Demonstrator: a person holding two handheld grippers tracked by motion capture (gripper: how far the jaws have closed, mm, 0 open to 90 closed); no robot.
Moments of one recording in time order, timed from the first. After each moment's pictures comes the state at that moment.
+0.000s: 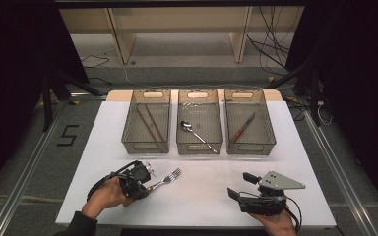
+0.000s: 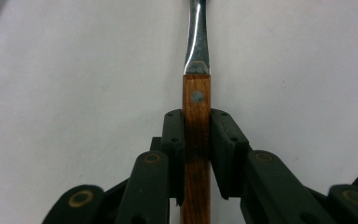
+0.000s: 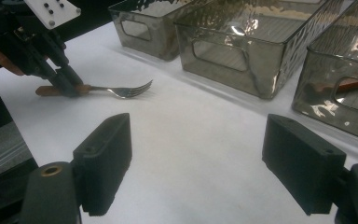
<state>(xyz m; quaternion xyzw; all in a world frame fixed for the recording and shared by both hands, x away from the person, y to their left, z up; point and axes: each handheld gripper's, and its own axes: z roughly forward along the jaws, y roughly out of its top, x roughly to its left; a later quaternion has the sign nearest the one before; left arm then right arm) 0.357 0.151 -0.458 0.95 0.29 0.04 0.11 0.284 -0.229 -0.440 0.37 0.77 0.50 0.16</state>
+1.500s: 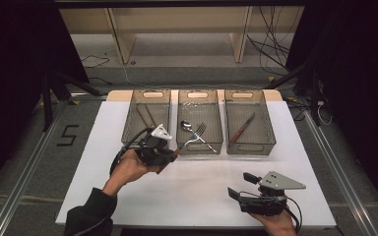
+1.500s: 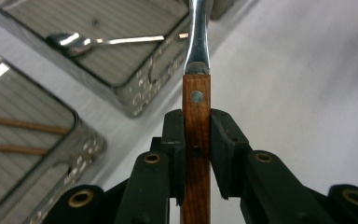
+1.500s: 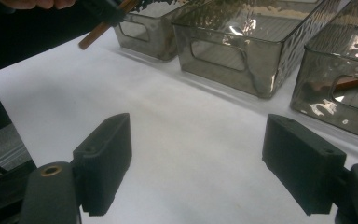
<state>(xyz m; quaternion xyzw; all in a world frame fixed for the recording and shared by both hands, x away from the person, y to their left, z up) 0.401 0.102 -0.381 0.89 0.30 0.09 0.34 0.284 -0.230 -0.441 0.37 0.76 0.50 0.16</state>
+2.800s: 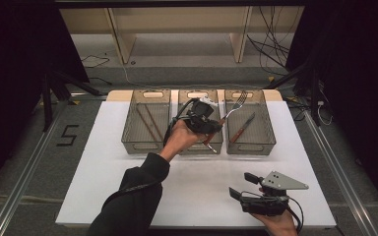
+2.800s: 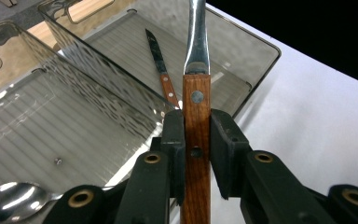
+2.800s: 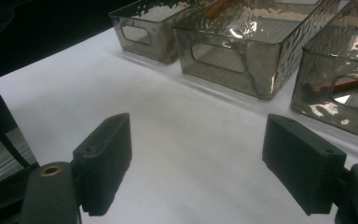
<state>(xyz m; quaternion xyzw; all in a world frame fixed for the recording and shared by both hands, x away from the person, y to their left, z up) 0.478 -0.015 -0.360 0.86 0.30 0.07 0.41 0.283 -0.234 -0.441 0.38 0.76 0.51 0.15</state>
